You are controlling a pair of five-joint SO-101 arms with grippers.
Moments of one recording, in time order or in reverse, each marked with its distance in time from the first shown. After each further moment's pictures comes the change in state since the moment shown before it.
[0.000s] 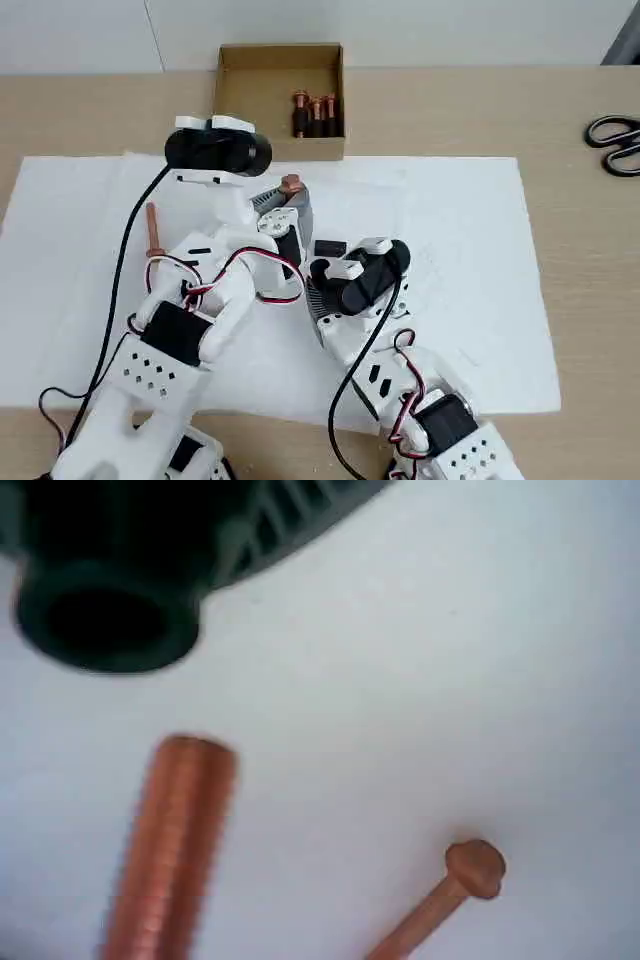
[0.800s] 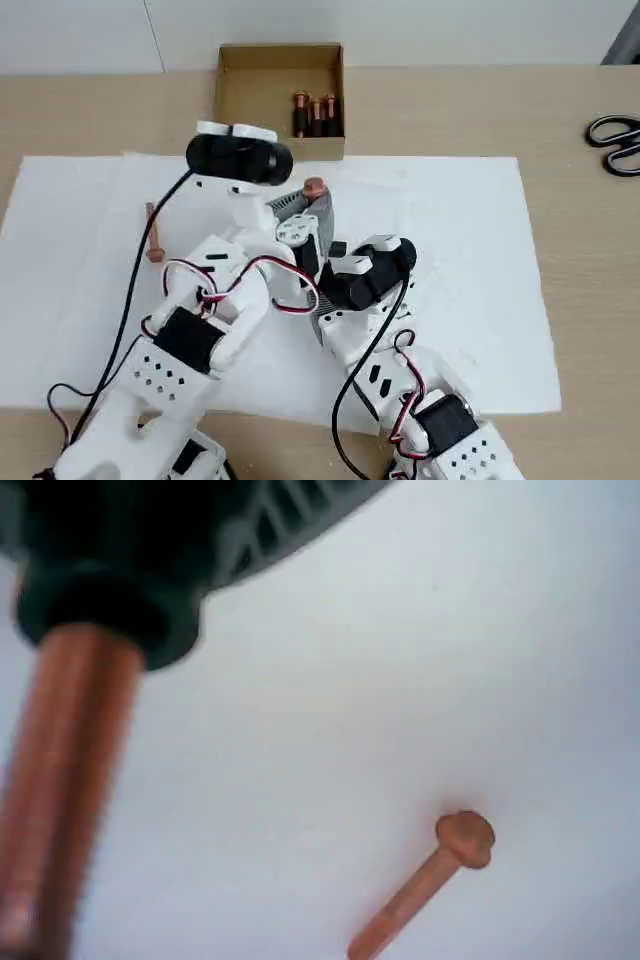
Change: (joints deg) left arm 4.4 -0.2 2.7 -5.4 0.0; right arm 0.0 0.0 0.0 0.0 -3.7
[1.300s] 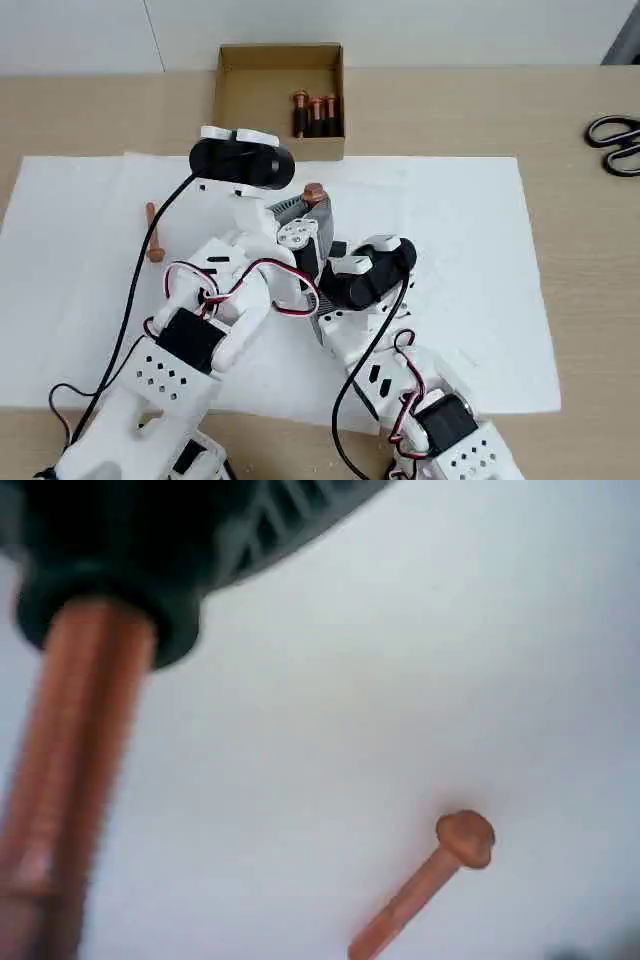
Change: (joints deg) left arm 0.0 0.0 1.1 0.7 0.0; right arm 0.0 0.0 0.0 0.0 0.0
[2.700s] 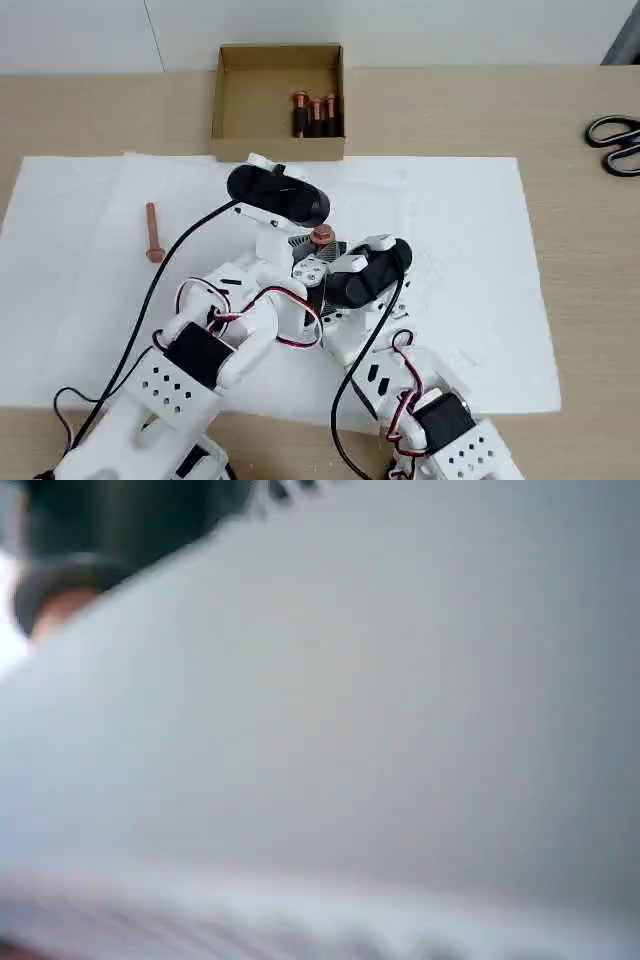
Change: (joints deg) left arm 4.3 -1.8 5.5 7.5 -7.6; right arm 0.1 0.2 0.4 0.2 -0.2
